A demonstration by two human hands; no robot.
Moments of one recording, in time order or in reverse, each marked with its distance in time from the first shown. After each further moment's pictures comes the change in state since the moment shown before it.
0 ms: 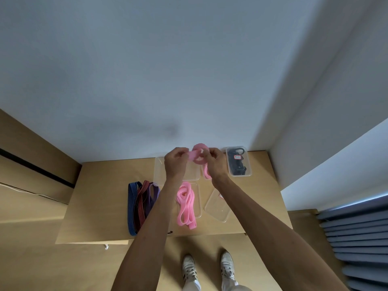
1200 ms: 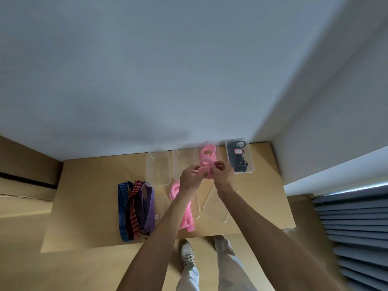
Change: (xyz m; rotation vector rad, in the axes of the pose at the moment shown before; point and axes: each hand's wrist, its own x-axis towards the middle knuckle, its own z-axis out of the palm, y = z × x) left_hand 0.015 -0.089 0.049 0.282 -0.305 -0.268; right_hand 0.046 0.082 -0.008 -0.124 0.206 0.216
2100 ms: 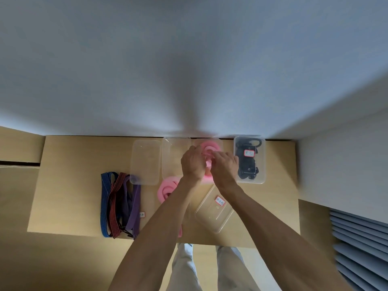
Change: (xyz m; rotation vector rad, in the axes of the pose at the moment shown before) left_hand 0.141 -0.013 0.066 0.760 0.222 0.081; right_hand 0.132 0.037 0.027 -0.810 -0.143 -0.573
